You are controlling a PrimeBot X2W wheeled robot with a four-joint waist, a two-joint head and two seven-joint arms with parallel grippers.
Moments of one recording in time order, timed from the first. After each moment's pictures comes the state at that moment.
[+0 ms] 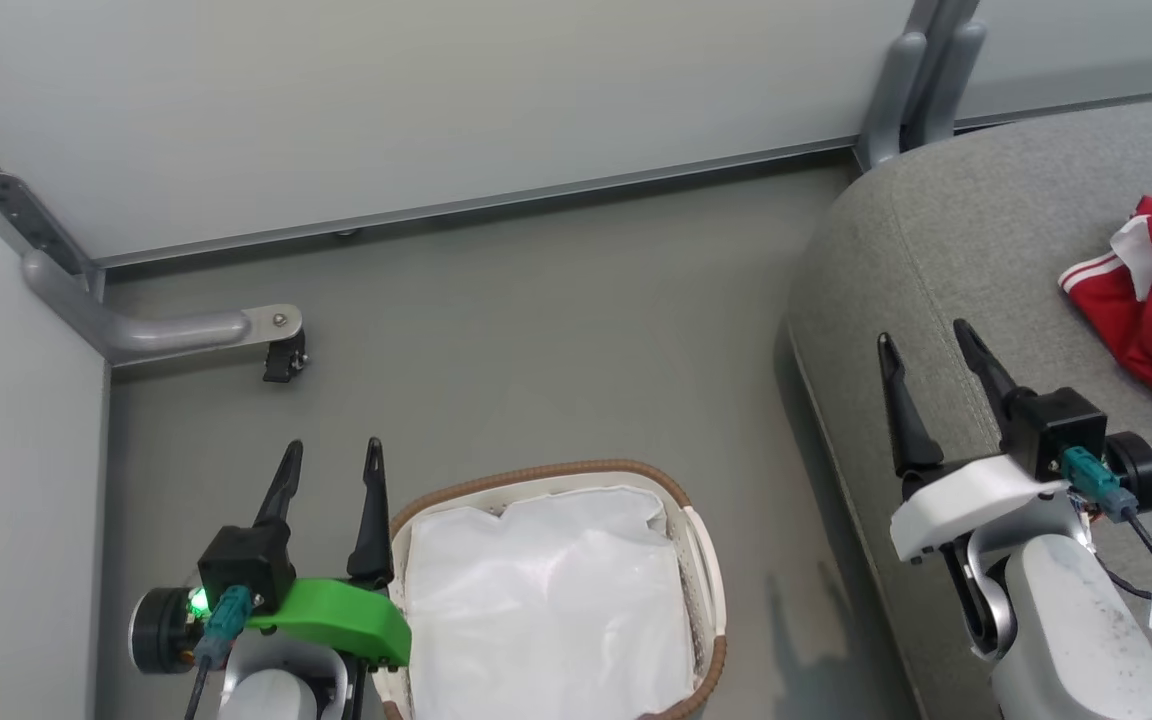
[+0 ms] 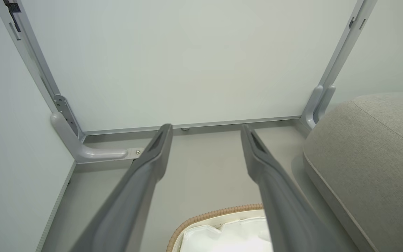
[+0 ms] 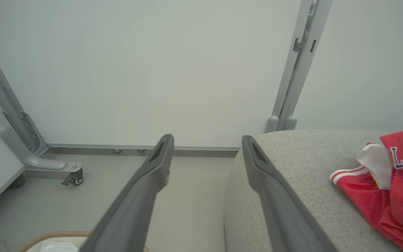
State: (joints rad) left arm -0.15 0.05 -0.18 0.34 -0.22 -0.03 -0.26; right arm -0.32 -0.07 0.00 0.36 0.08 0.13 -0.26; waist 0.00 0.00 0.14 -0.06
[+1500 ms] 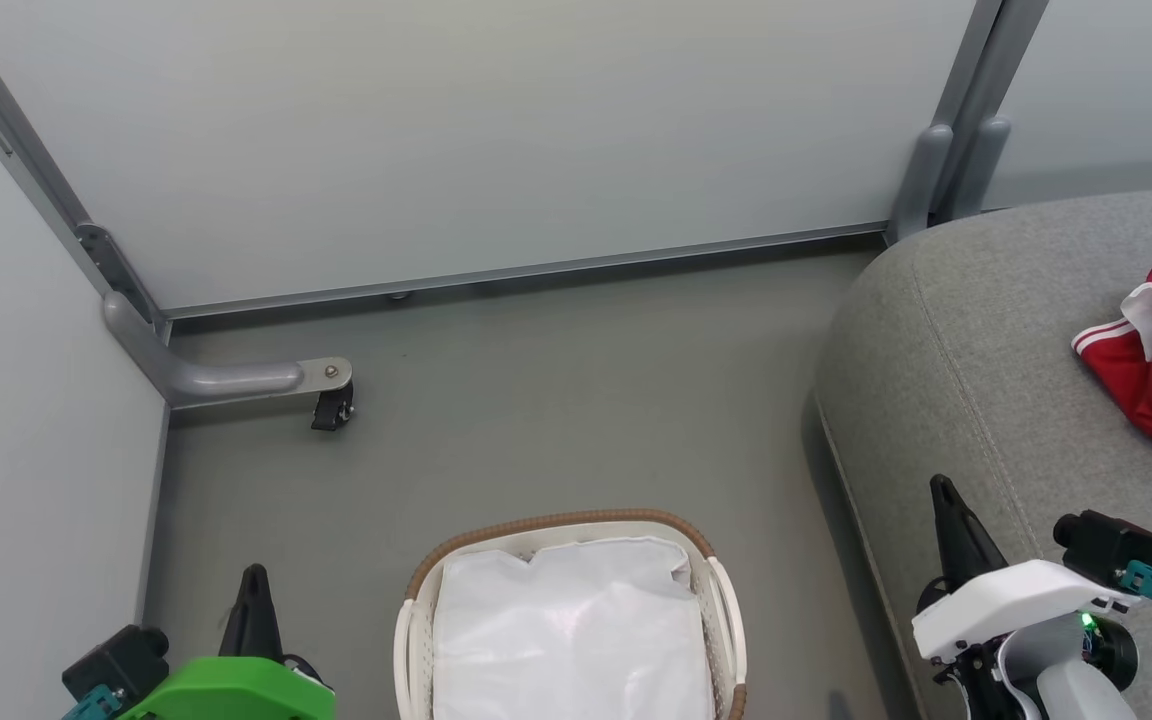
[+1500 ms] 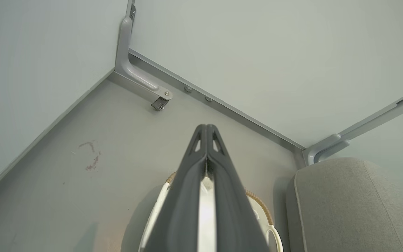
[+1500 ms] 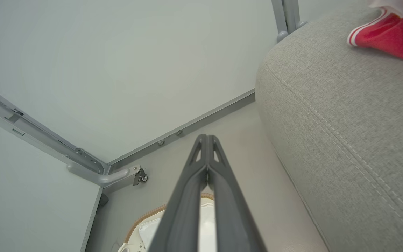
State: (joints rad) left arm -0.01 0.05 -0.03 0.37 -0.68 -0.05 -0.15; right arm -0.13 -0.04 -0.01 0.38 0.57 0.13 -0.15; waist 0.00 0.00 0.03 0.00
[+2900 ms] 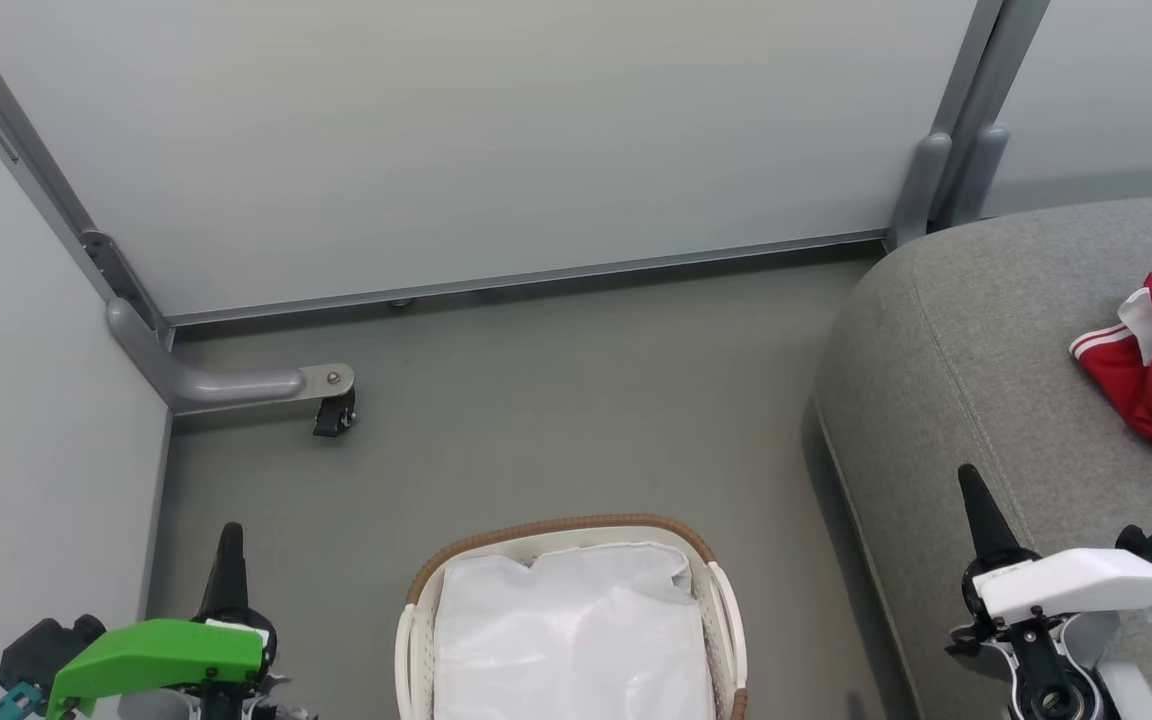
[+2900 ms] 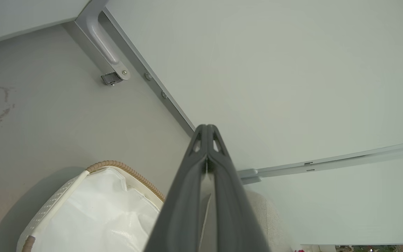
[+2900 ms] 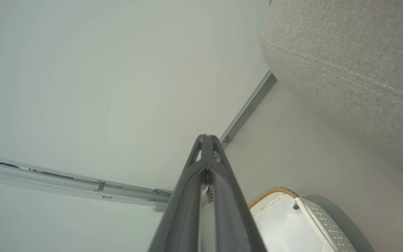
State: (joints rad) left arm -0.06 0.05 0.04 0.30 -1.17 -0.09 -0.01; right arm -0.12 -0.04 -0.06 0.31 1.12 0.13 -0.01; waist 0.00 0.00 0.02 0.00
